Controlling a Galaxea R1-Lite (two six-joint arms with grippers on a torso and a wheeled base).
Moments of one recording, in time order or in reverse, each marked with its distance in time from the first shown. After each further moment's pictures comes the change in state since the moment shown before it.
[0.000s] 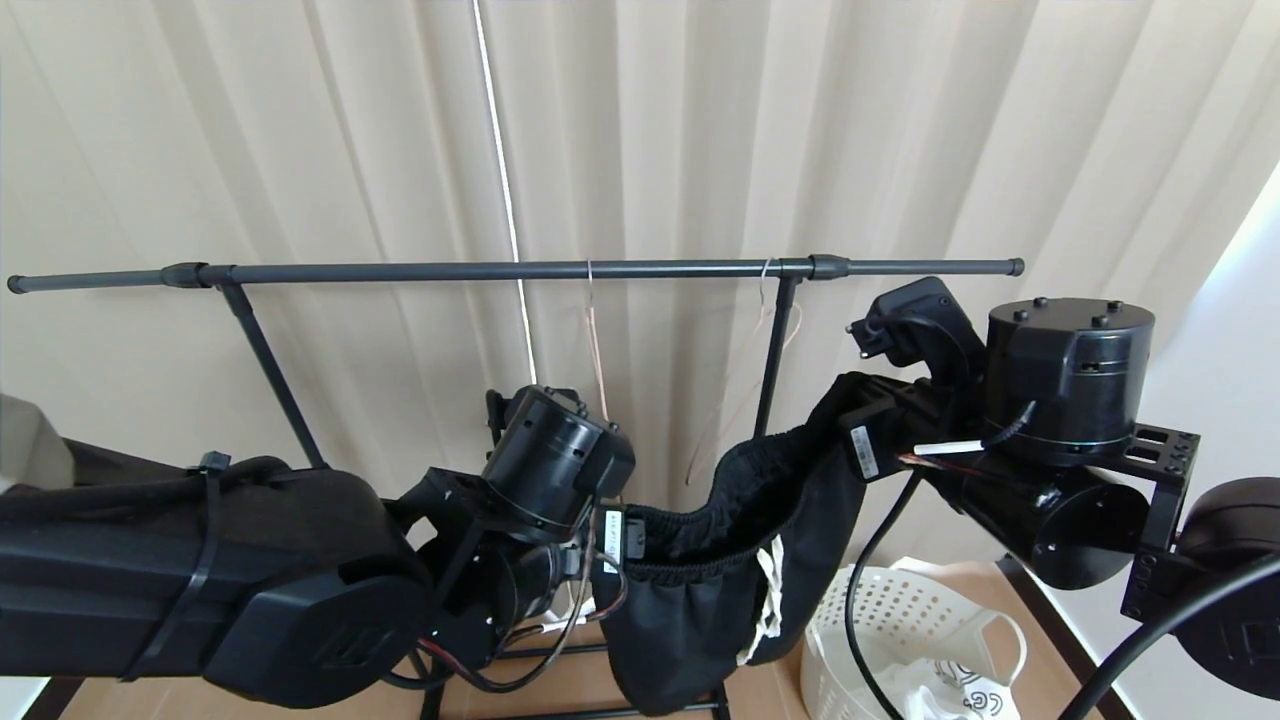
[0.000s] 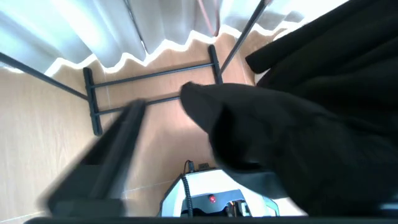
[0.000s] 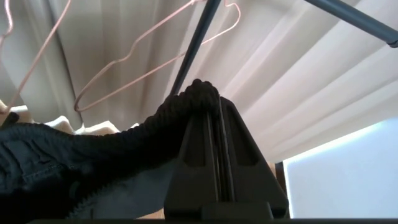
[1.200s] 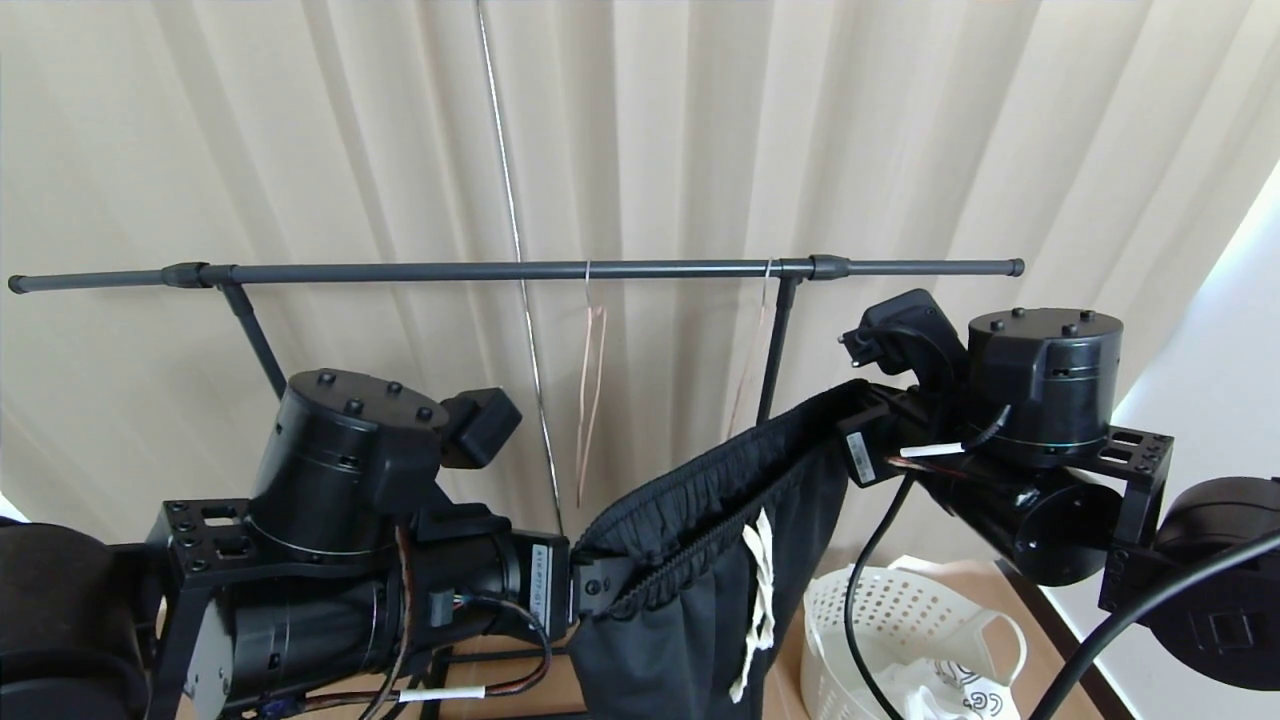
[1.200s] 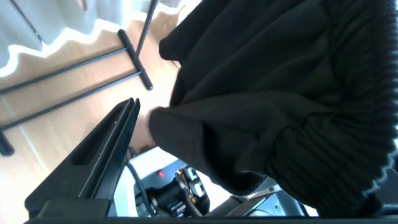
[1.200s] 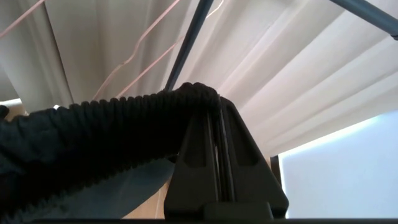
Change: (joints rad) left arm 0.054 -0.281 0.238 -0.126 -0.469 0.027; right arm -0.030 0.029 0.000 -0.001 0.001 -0.003
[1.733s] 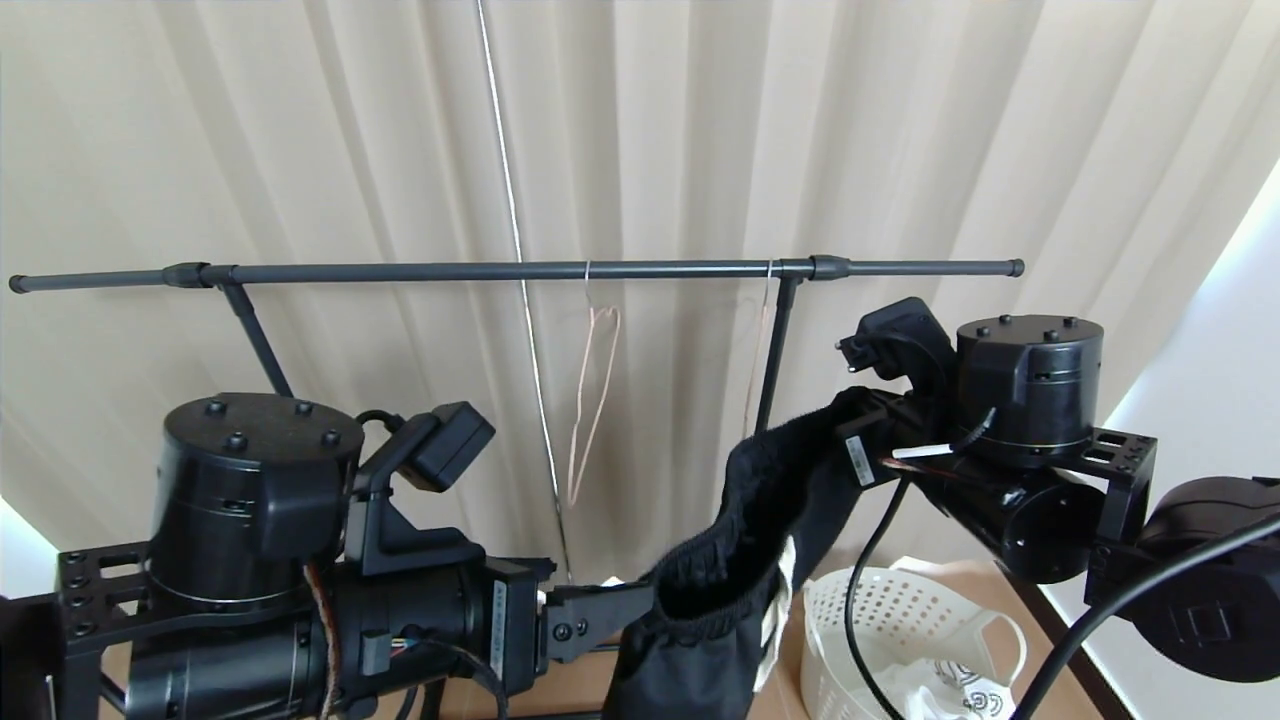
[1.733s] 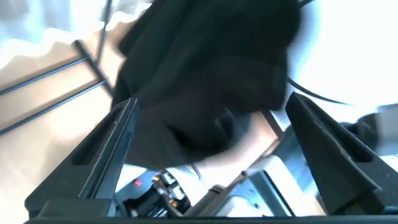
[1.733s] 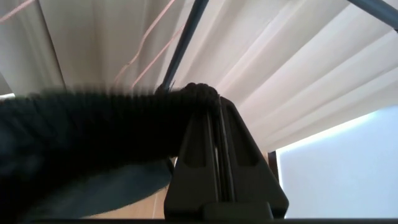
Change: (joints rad) left arm 0.020 -0.081 0.123 -0.140 -0.186 0.000; right arm -0.003 0.021 0.000 -0.001 -0.003 0.000
